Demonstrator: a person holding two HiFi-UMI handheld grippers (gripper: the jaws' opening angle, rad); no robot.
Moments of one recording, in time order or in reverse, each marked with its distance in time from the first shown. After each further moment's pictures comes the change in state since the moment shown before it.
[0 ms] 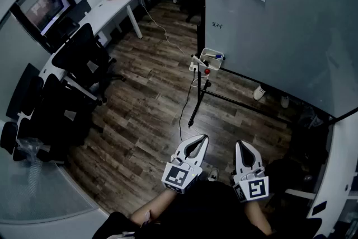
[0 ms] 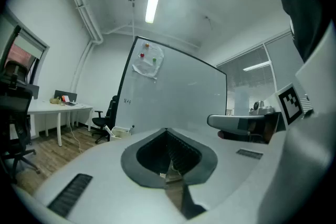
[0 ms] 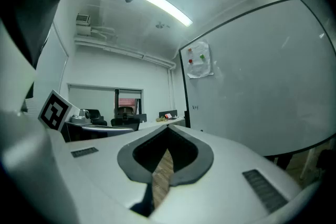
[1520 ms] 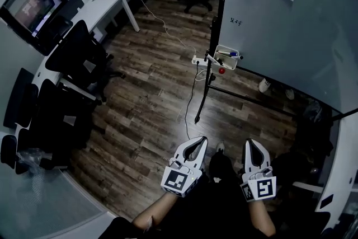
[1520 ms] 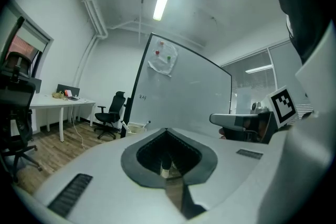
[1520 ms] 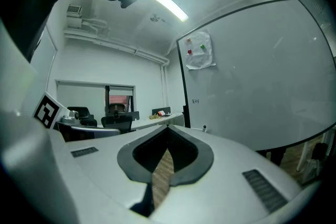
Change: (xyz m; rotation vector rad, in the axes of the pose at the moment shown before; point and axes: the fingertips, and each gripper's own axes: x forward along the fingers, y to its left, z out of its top) left arm -0.023 0.097 -0.007 -0.063 0.026 -0.004; right arm 0.065 0.023 -0.030 0.042 0.068 -0.118
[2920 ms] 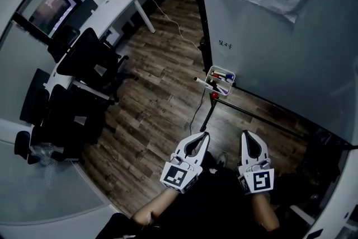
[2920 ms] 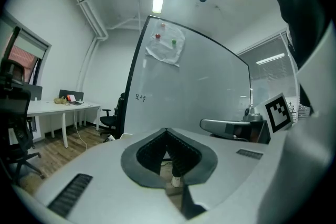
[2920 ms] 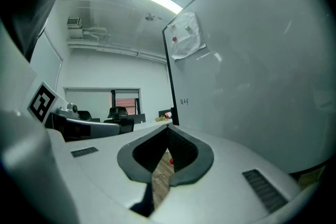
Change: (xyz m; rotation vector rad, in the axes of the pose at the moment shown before) left arm 0.170 0.014 0.023 0.046 0.023 0.105; right arm 0.136 -0.132 0.021 0.040 -0.038 0.153
